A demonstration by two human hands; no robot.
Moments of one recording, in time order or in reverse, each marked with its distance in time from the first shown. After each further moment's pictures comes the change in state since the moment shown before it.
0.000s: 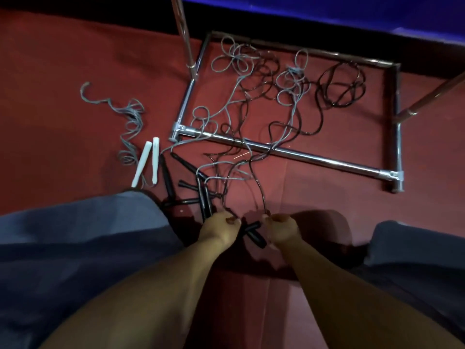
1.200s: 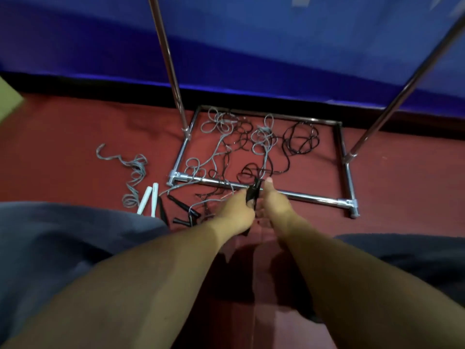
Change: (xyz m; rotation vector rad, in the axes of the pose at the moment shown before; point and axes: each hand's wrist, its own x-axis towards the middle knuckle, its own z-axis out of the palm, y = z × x) left_hand -0.081 0.137 -0.045 0.083 0.091 0.416; right_hand -0.073 -0.098 -0.082 0.448 -0.056 -0.215
